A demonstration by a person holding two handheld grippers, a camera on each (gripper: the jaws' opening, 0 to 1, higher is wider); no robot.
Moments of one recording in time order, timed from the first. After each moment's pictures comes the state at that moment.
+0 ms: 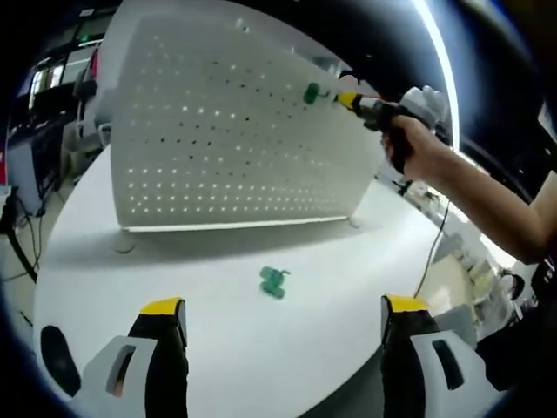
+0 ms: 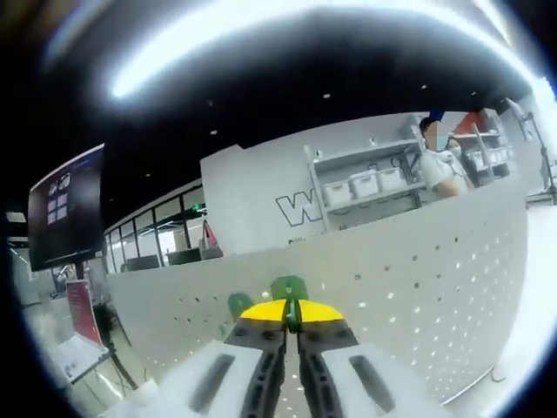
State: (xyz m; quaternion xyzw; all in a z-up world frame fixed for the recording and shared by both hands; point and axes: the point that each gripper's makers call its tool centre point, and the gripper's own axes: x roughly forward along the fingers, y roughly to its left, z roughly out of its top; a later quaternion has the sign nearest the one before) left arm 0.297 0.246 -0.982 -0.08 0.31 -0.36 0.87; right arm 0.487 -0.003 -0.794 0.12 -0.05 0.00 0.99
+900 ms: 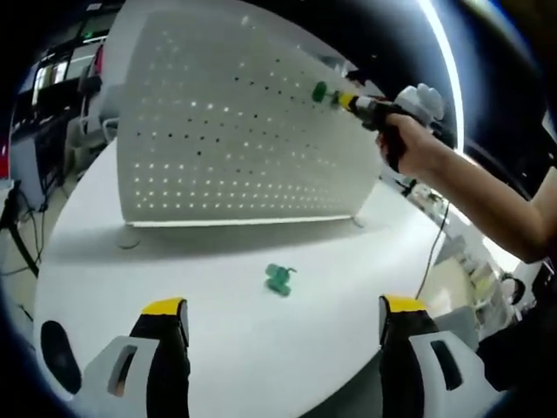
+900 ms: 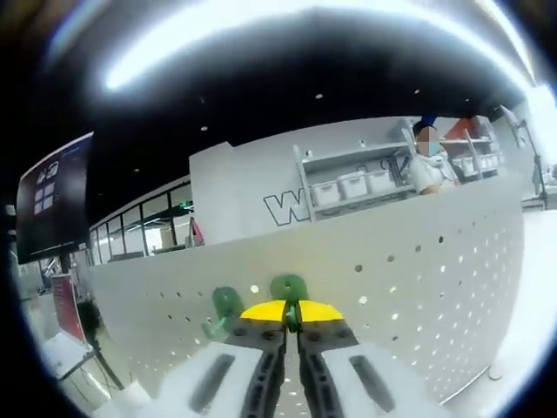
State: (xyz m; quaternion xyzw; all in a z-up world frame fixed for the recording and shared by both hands) left arm 0.301 0.252 -0.986 -0.08 0.32 -0.35 0.88; right arm 0.503 -0.006 -0.808 0.11 -0.04 -0.04 0.99
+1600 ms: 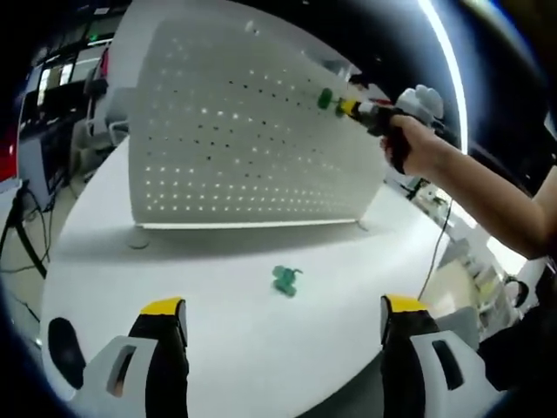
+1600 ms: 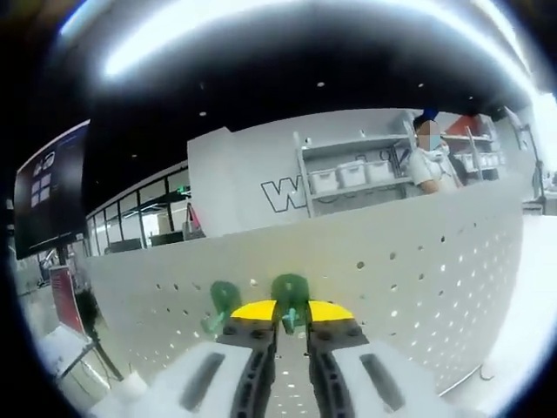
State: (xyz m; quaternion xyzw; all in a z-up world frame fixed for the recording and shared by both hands) left arm 0.299 0.266 -0.980 -0.08 0.31 -0.34 0.88; right arm 0.502 -0.004 -0.808 0.11 0.00 -0.03 0.99
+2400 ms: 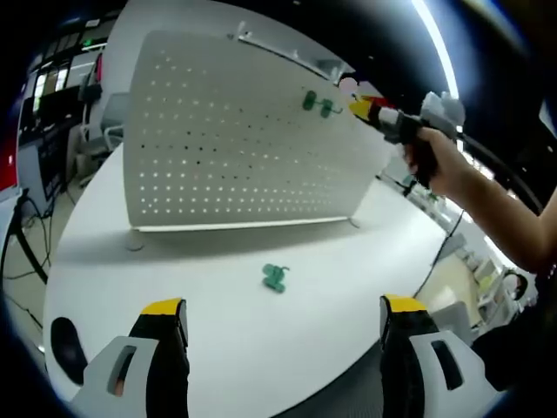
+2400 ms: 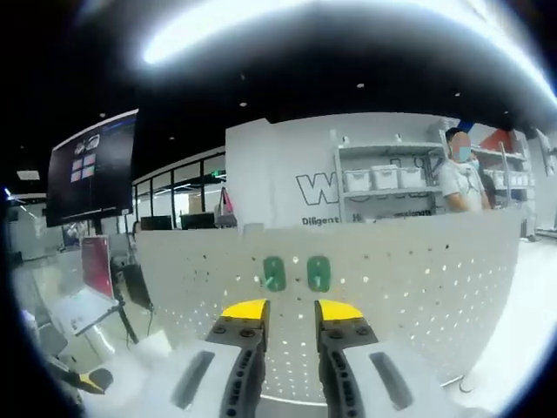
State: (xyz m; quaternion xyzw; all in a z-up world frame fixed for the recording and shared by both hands) left arm 0.277 0.257 -0.969 -0.07 0.31 -0.35 0.88; right arm 0.416 0.022 -0.824 0.04 0.04 0.06 1.00
